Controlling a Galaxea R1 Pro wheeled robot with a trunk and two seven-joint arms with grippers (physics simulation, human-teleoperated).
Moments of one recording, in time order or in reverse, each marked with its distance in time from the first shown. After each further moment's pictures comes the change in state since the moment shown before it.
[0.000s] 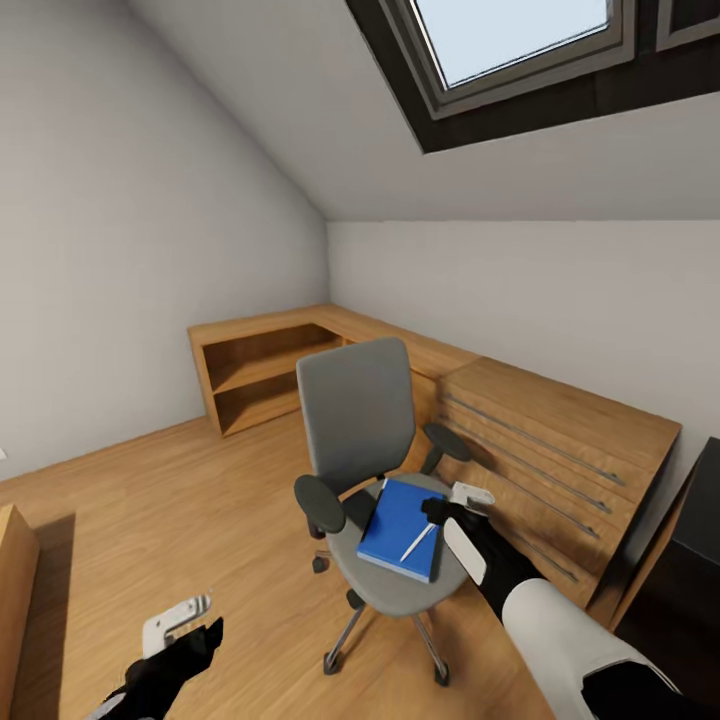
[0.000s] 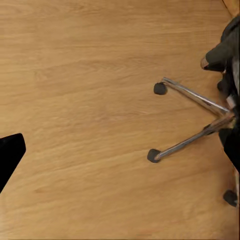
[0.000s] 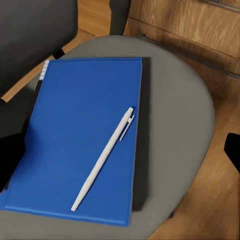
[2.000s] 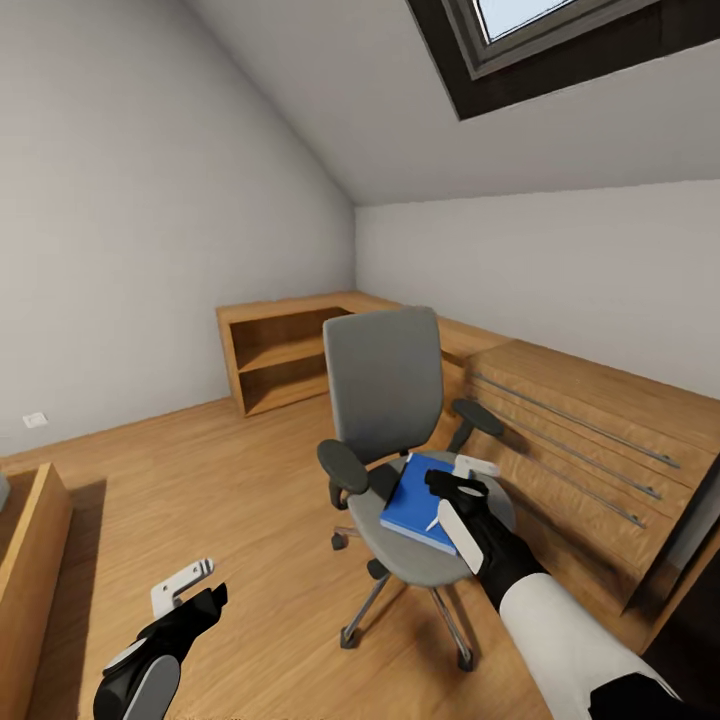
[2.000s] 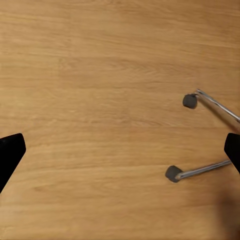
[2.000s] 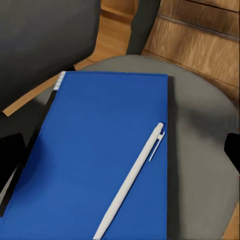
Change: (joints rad) left arm -0.129 -0.047 0.025 0.043 0.057 0.018 0.120; right arm 0.014 0.005 0.019 -0.199 0.070 0.009 -0.150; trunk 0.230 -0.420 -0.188
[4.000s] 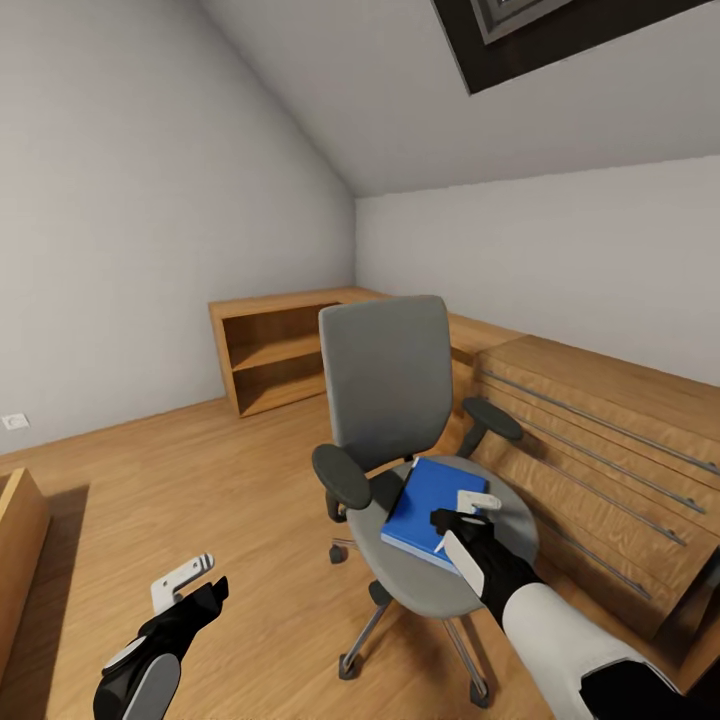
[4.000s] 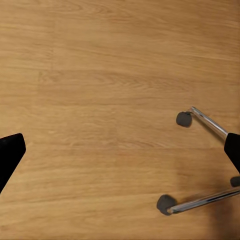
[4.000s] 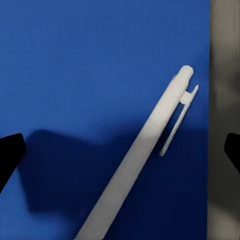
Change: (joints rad) left arm 0.000 0.000 -0.005 -0.017 0.000 -0.020 -0.006; right arm -0.012 -0.008 0.005 0.261 0.045 -0.027 0.089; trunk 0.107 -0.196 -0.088
